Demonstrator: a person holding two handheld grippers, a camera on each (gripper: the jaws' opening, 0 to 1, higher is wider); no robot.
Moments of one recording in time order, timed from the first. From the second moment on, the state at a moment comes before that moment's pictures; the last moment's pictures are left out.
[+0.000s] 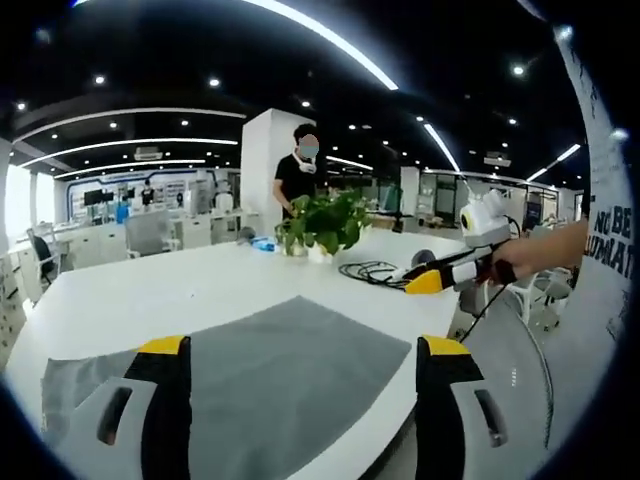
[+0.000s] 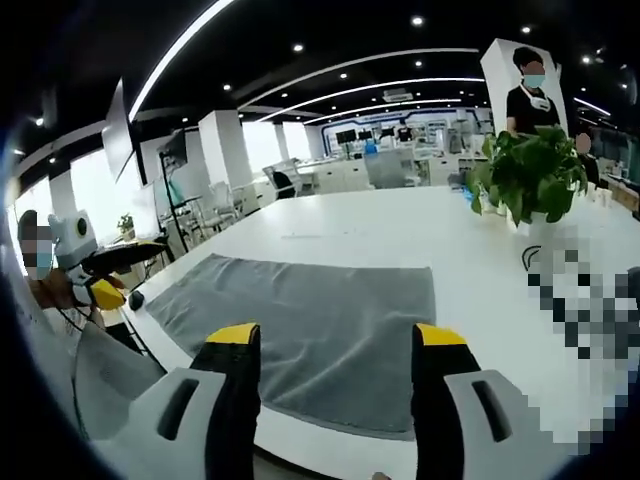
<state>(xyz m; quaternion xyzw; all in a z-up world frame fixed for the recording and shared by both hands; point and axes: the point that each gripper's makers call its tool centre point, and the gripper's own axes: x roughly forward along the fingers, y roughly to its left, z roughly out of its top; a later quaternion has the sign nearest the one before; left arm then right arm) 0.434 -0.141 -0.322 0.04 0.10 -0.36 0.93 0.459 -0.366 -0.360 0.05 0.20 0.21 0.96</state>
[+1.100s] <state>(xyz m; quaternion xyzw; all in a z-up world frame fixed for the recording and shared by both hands) 0.455 -0.288 -0.364 0.15 0.13 -0.54 0.82 0.537 -0.404 -0.349 0.04 0.22 0.23 0.95</state>
